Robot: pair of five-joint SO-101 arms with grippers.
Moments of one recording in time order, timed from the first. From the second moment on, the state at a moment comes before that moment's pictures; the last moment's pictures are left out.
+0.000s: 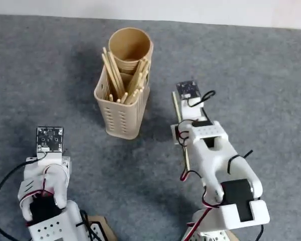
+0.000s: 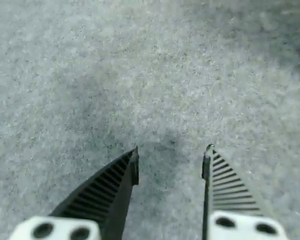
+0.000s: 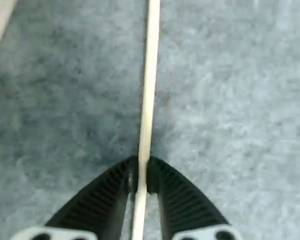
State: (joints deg) left arm -28.5 -103.9 91.7 64.6 -16.8; right arm -17.5 -0.4 44.3 31.2 6.5
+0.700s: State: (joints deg) left arm -25.2 -103.9 93.7 64.4 -16.9; right arm -26.3 -45.4 36.9 1.1 6.6
